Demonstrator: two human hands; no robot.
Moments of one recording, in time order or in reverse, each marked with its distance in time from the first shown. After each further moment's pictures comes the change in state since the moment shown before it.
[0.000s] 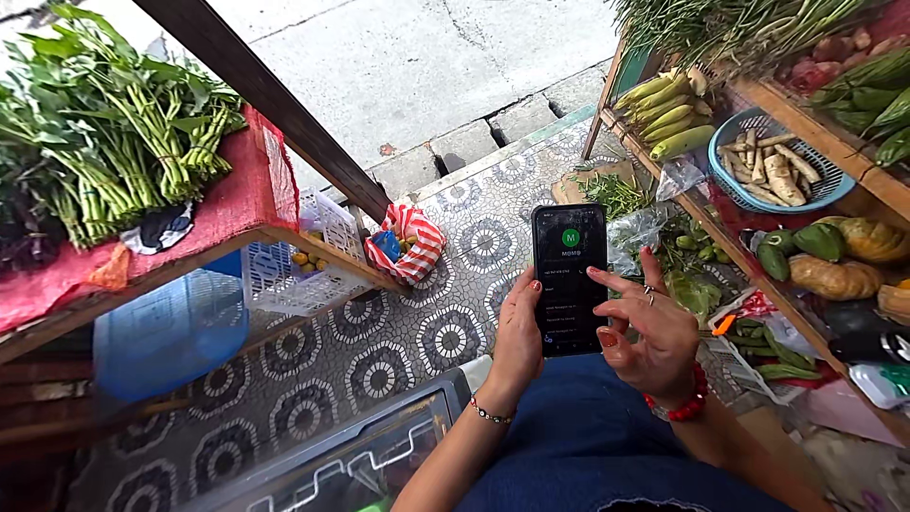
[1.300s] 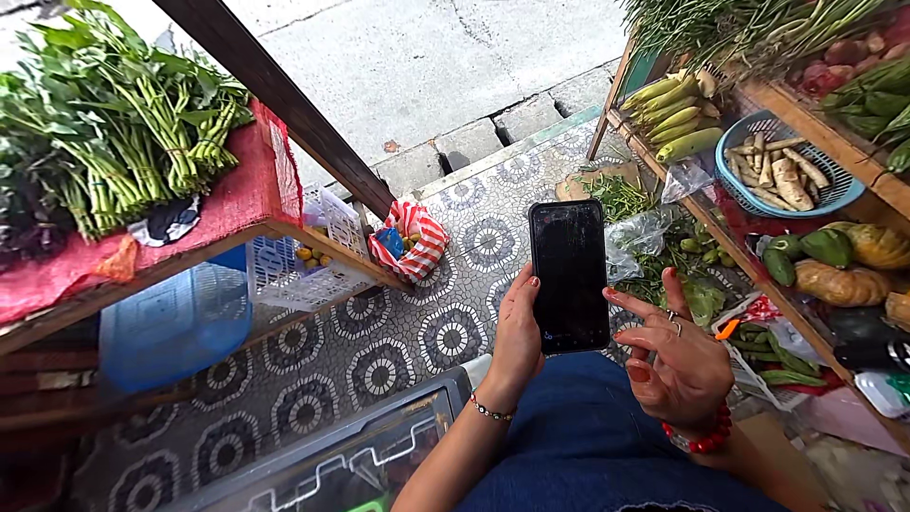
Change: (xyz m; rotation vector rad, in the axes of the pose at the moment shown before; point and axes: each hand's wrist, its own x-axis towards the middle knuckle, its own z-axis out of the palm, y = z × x) left_hand 0.002 0.006 -0.003 0.012 0.061 -0.011; right_hand -0.011 -0.014 -0.015 0.043 -0.014 -0.026
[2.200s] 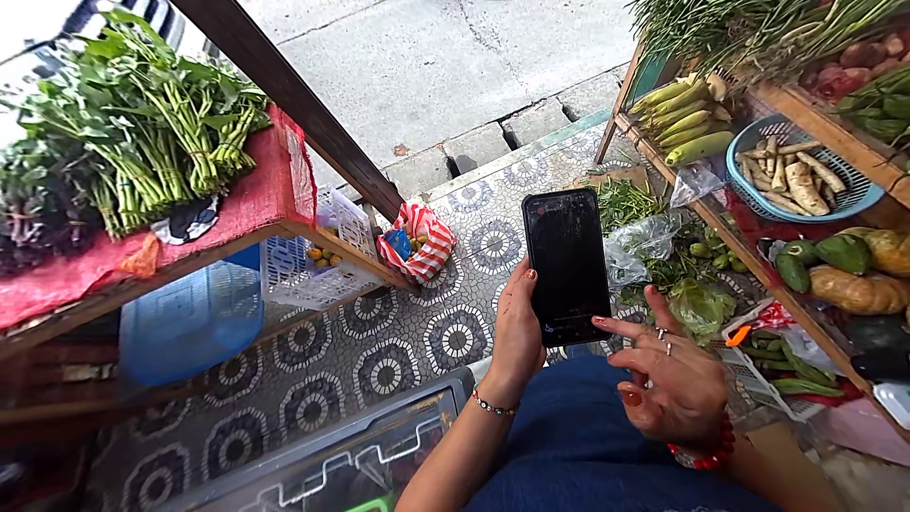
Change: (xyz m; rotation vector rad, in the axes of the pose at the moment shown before) left_hand 0.001 0.010 0.003 0.002 0.064 0.041; right_hand -0.008 -0.009 0.004 0.032 -0.066 -0.040
